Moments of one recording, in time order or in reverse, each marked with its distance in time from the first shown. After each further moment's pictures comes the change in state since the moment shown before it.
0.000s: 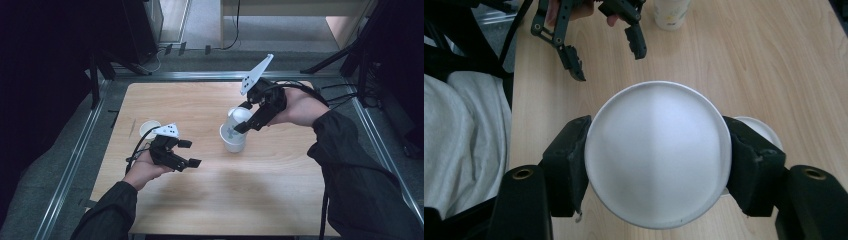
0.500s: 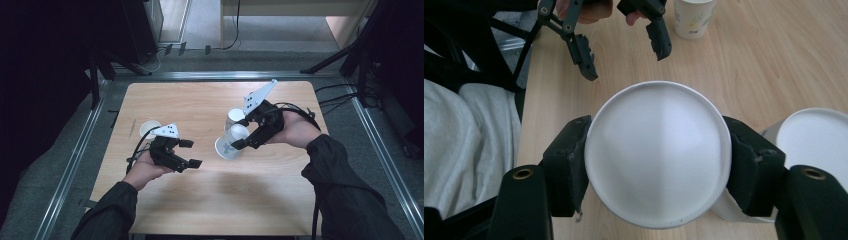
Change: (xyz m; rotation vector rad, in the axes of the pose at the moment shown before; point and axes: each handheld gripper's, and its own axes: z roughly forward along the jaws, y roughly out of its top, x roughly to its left) left arm -0.004 0.001 -0.001 -0.027 -0.034 0.023; right arm 0.014 -0.037 0.036 -0.117 0.051 0.016
